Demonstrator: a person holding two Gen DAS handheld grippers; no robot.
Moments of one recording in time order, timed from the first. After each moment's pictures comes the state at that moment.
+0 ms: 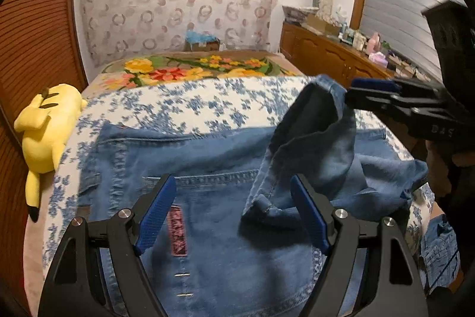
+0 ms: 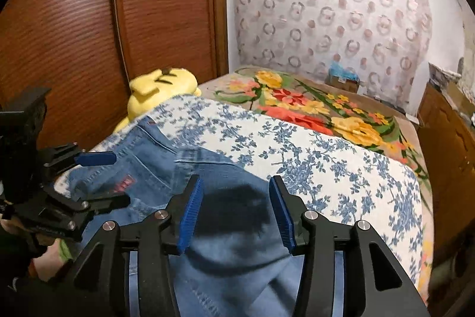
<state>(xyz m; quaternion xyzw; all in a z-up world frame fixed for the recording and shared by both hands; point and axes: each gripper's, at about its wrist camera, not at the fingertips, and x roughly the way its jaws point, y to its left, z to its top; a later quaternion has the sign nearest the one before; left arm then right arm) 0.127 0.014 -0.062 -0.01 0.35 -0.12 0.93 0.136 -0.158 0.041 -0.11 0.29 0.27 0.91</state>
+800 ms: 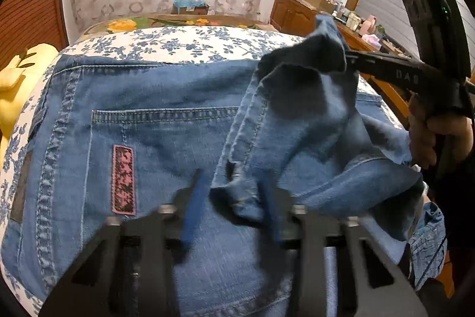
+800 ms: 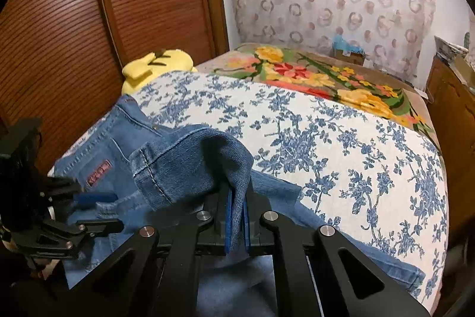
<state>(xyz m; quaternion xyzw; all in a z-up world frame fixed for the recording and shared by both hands) 0.118 -0.002 -0.108 -0.05 0.42 -0.15 0.89 0.163 -0.162 0.029 -0.07 0.33 0.28 0.90</state>
